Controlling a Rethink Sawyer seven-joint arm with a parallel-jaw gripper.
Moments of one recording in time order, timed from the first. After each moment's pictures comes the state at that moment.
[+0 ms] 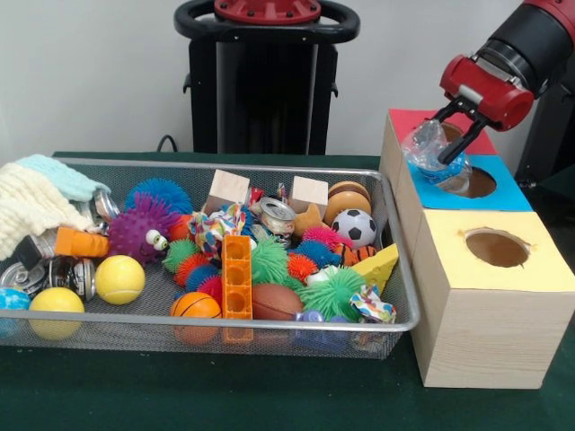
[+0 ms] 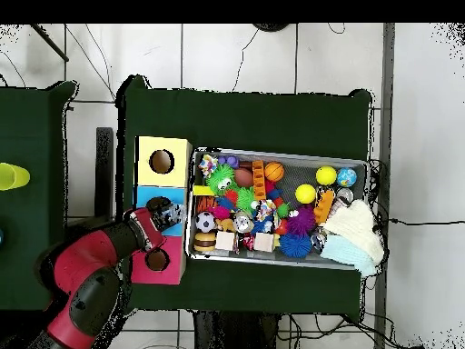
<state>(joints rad) 0.95 0.13 -1.17 1.56 0.86 0.52 2.65</state>
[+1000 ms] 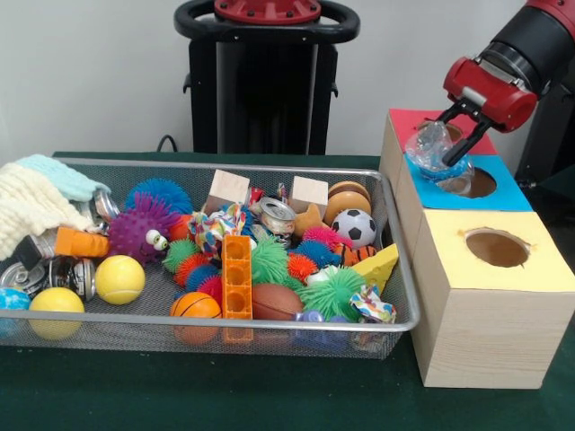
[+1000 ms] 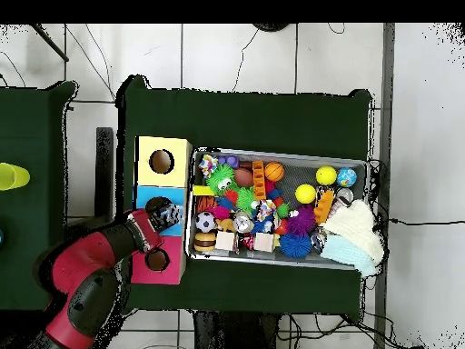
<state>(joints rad) 0.96 0.13 -1.16 1.56 0.86 0.51 2.65</state>
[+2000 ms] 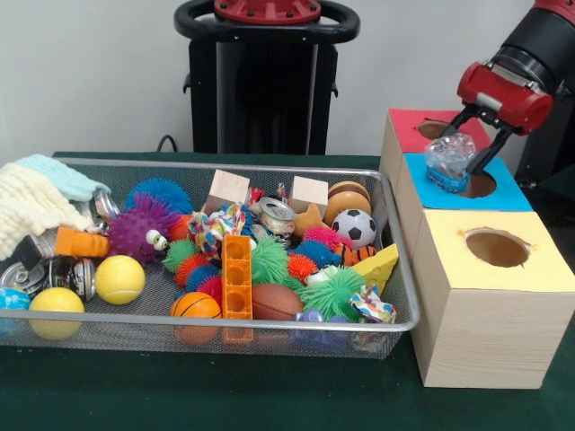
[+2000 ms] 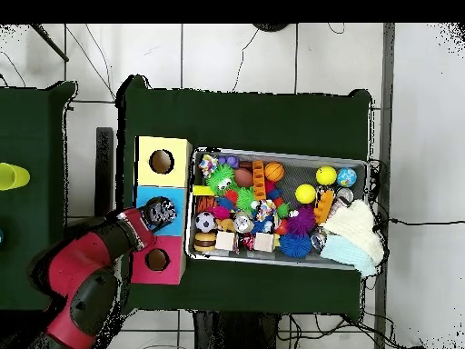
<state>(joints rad) 0.96 0.06 -1.10 1.56 0.86 0.47 2.65</state>
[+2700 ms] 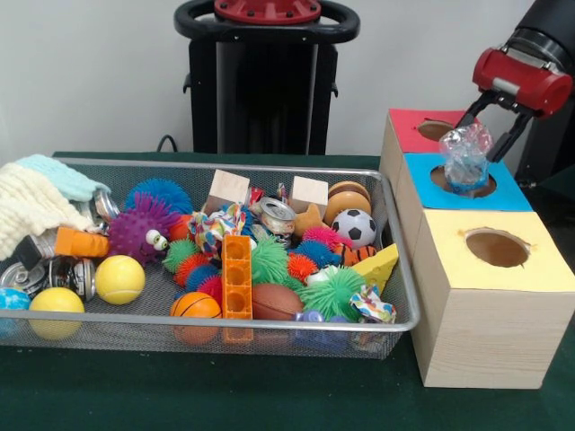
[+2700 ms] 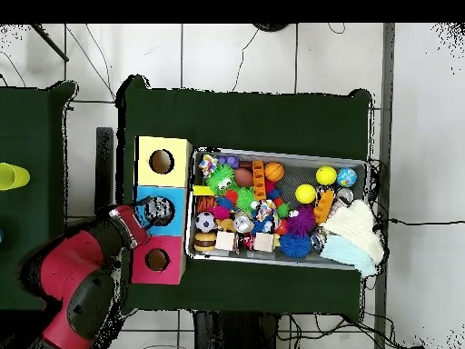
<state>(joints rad) 0.94 -0.02 -1.08 1.56 0.86 0.47 2.65</state>
